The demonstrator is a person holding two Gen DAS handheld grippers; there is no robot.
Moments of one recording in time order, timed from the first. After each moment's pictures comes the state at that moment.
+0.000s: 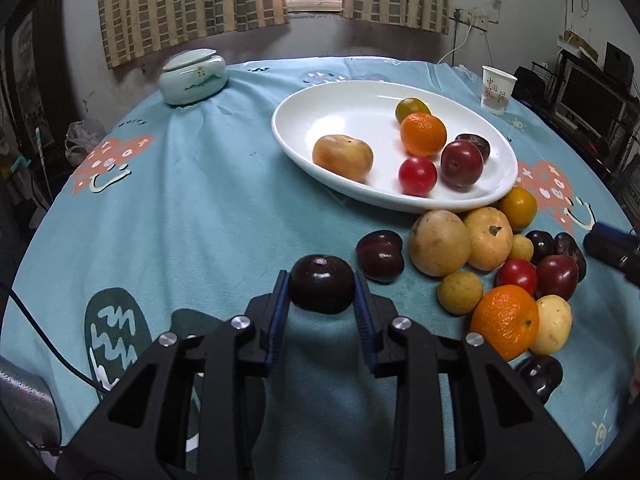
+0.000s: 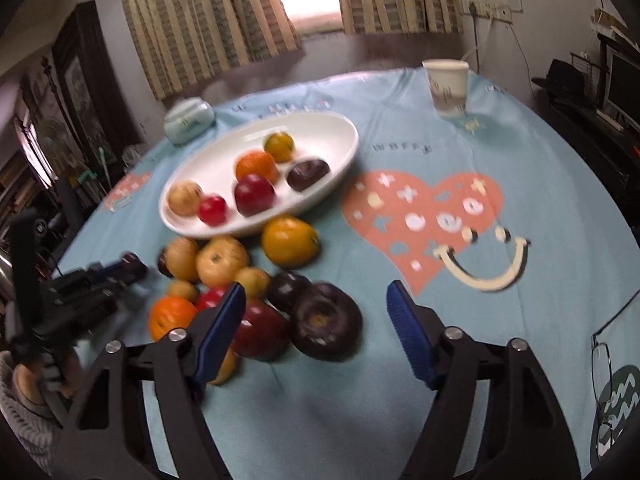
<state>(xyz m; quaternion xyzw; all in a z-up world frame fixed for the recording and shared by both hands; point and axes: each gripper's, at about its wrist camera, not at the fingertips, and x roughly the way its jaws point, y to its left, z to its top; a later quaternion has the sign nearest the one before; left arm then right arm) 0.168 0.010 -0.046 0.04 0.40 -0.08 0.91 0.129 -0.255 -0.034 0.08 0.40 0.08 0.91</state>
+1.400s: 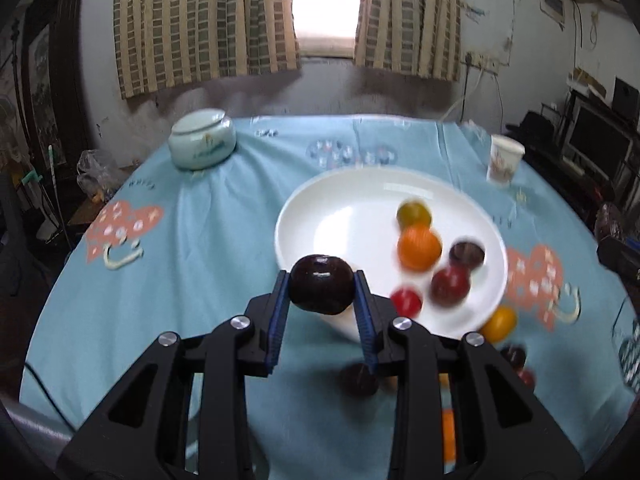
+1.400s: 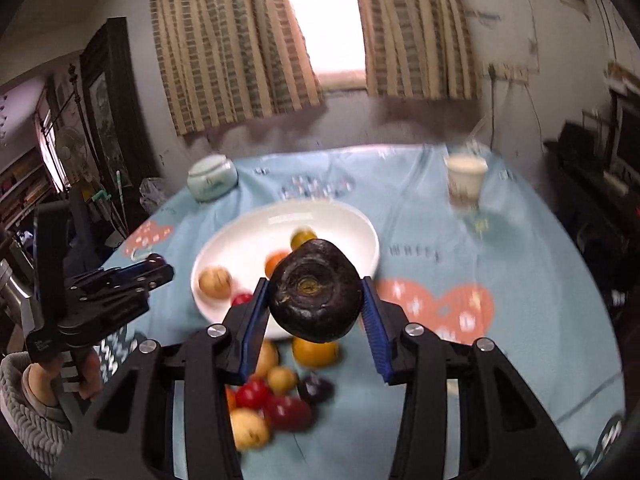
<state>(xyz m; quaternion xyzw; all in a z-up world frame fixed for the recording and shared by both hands) 0.217 -0.011 0.029 0.02 0.34 -0.05 0.94 0.154 -0.241 0.059 0.05 0.29 0.11 0.95</state>
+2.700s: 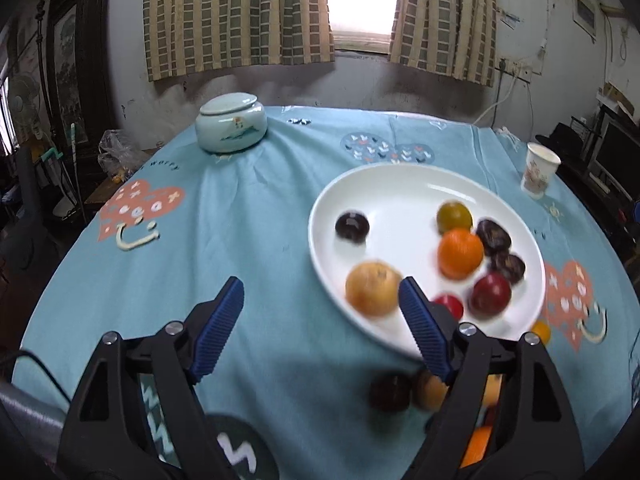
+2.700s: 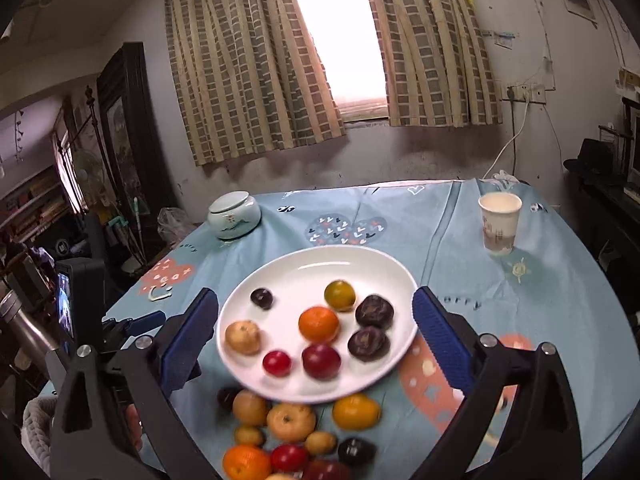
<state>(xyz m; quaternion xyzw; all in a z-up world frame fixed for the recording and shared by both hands) 0.214 0.008 0.004 0.00 0.35 0.00 0.94 0.167 -0.229 0.063 0.09 0.24 0.14 0.96</state>
